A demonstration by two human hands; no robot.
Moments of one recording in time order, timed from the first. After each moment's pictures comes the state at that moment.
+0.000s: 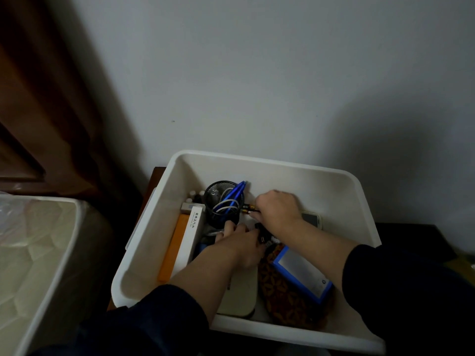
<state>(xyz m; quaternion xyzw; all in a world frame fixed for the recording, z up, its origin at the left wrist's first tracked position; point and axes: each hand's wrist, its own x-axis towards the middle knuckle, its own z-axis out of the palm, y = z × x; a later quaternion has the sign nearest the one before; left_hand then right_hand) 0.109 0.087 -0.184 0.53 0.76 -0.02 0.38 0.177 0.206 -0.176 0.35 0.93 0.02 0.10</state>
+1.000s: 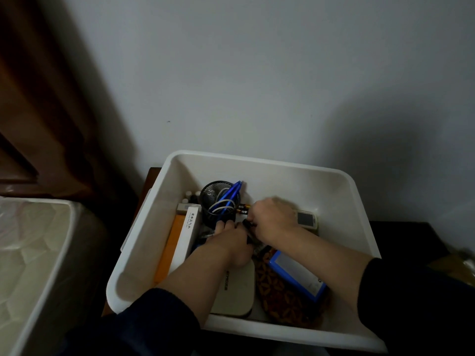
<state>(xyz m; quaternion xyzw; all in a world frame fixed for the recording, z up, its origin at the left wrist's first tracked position) 0.099 0.086 -0.189 0.50 0.78 0.00 0.39 0.187 0.184 -0.173 0.38 0.91 -0.09 0.10</state>
